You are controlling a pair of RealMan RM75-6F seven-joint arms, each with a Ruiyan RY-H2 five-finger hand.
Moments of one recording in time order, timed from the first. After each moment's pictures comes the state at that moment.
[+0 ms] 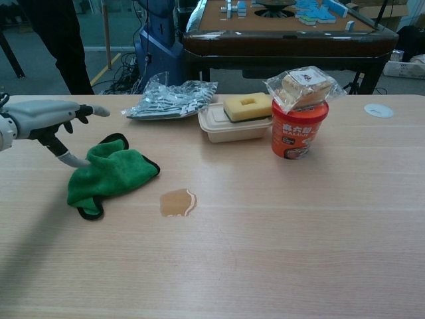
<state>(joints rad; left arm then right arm) -0.67 -1.48 -0.21 -1.36 1.03 0.85 0.37 0.12 -0.90 0.02 -1.71 -1.64 1.50 0.04</state>
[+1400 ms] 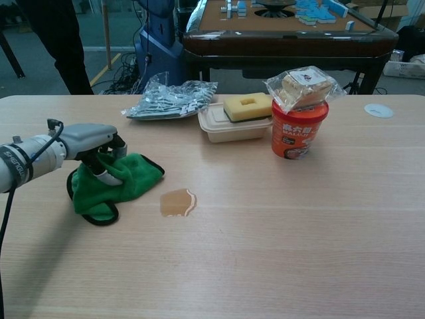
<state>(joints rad) -0.77 -1.71 -0.16 -1.04 1.11 0.79 0.20 0.10 -0.90 0.02 -1.70 -1.62 1.49 0.05</state>
